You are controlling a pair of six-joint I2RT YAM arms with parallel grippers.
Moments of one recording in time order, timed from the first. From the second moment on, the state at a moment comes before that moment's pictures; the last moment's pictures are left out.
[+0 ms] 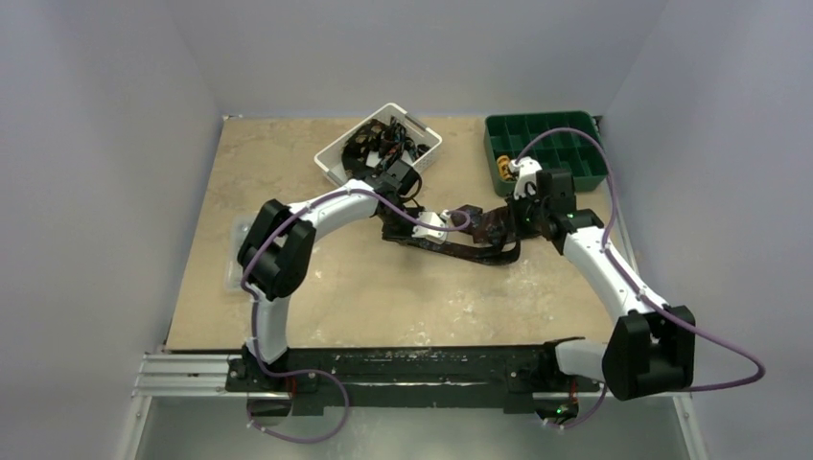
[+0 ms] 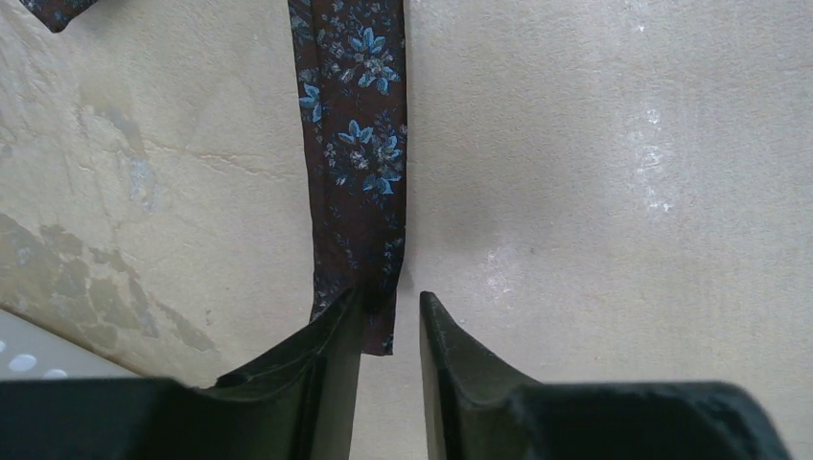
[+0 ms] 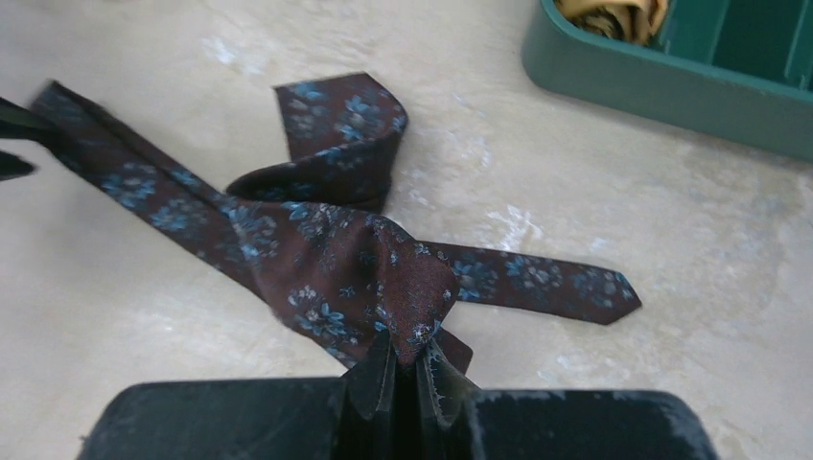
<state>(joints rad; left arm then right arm) -0.65 2.00 1.50 -0.75 0.37 1.13 0.16 1.26 0.90 -0.45 -0.13 -0.11</state>
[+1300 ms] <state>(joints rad) -0.34 1.55 0.82 -0.31 0.54 -0.31 0.18 1.34 0.94 -0.38 -0.42 0.15</state>
